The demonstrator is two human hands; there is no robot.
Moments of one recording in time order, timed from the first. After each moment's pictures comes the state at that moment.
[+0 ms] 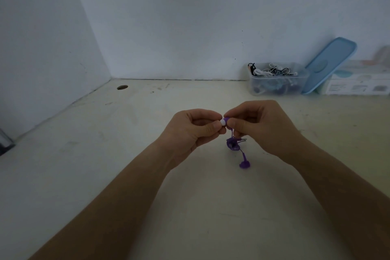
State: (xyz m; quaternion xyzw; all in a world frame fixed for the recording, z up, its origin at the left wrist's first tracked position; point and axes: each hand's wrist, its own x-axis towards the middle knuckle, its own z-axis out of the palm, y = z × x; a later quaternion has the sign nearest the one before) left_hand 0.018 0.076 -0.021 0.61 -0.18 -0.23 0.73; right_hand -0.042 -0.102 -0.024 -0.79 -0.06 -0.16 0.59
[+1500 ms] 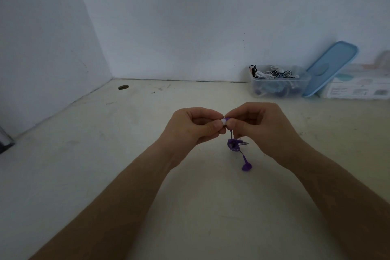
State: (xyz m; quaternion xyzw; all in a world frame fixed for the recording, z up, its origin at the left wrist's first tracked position) left_hand 0.020 0.079 -0.021 0.66 -0.21 -0.18 0.70; right_hand -0.038 -0.098 -0.028 -0.76 -0.07 -0.18 0.62
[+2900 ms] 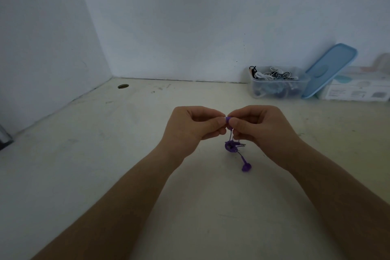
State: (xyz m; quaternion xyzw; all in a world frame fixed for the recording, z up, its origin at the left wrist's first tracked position) left_hand 0.016 0.075 -0.021 0.70 -0.23 -0.09 0.67; right_hand -0.037 -0.100 -0.033 -0.72 0.00 -0.14 0.68
